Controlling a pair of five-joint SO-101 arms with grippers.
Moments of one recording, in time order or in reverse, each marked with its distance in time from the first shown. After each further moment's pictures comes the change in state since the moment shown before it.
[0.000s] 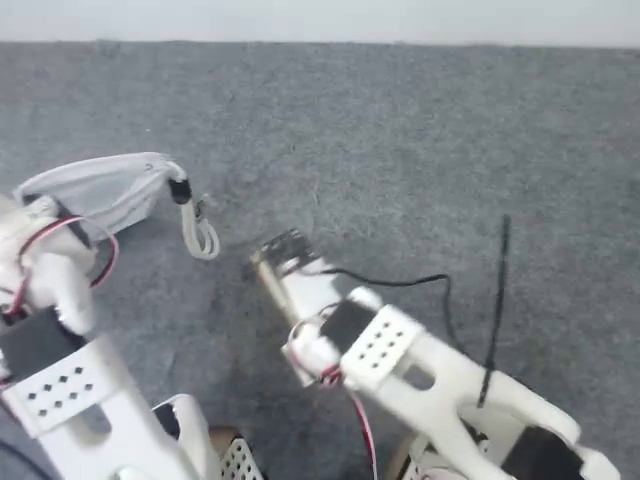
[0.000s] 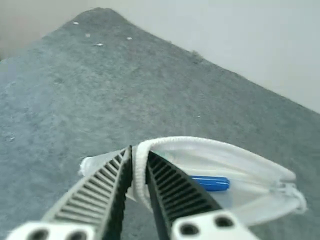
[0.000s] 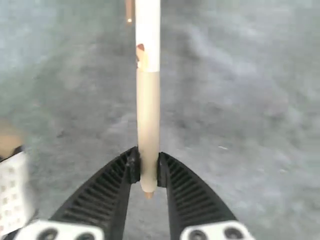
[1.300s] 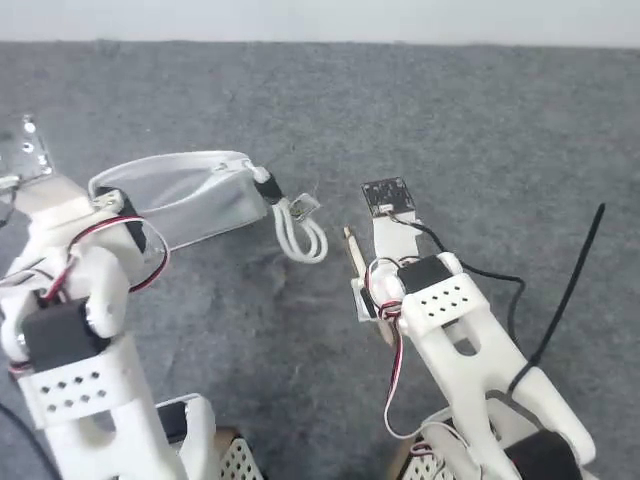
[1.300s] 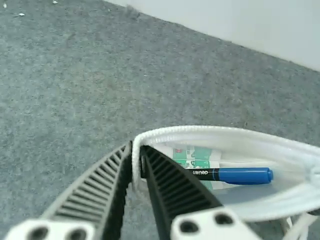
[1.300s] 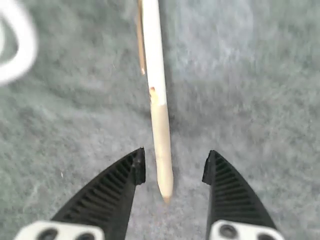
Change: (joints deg) left arm 10.8 -0.2 -3.3 8.5 0.1; right arm 24.4 -0.4 5.3 -12.1 8.3
